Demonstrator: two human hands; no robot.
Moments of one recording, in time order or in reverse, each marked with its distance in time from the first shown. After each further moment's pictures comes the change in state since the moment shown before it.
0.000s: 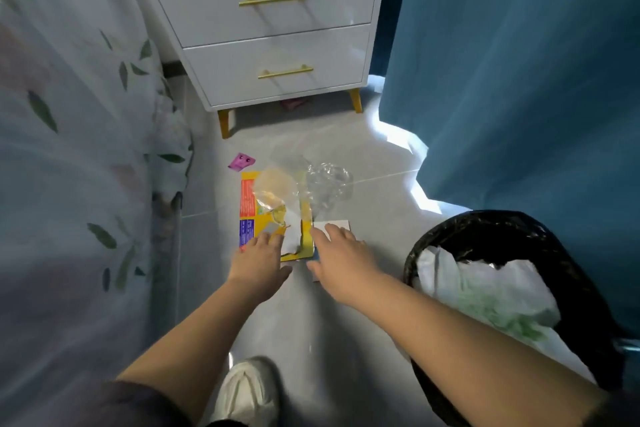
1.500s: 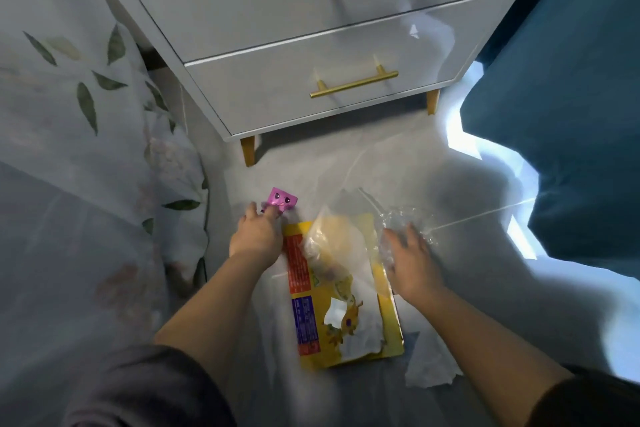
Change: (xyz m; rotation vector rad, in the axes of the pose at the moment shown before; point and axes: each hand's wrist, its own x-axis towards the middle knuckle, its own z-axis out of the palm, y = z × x) left_hand 0.270 -0.167 -0.035 -0.261 -0.073 -0.195; right_hand 0.260 0.039 0.052 0.133 -0.029 0.412
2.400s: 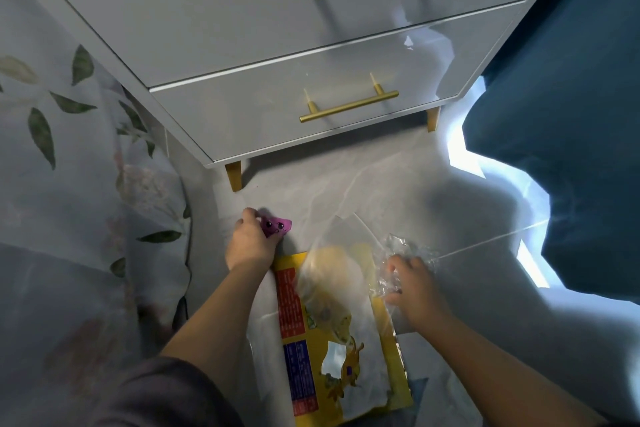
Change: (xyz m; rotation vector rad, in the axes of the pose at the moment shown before) left_hand 0.066 0.010 0.011 -0.354 0.149 -0.181; right_hand 0.043 0.017 0.017 0.159 -0.017 -0.034
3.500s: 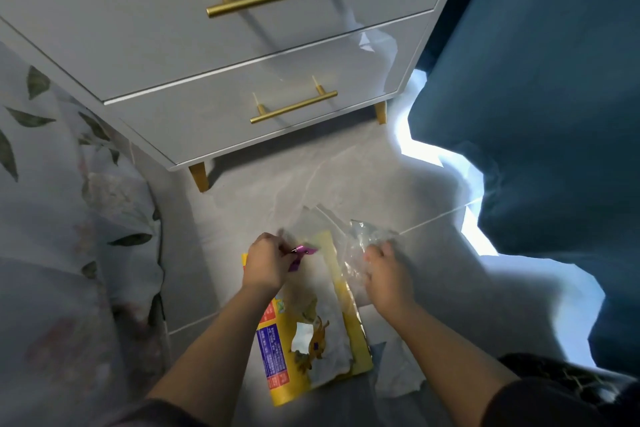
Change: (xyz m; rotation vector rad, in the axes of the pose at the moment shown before) left_hand -0.082 0.037 0.023 -0.054 -0.210 0.247; right_hand -0.035 0.007 -0.012 -0.126 0.184 0.064
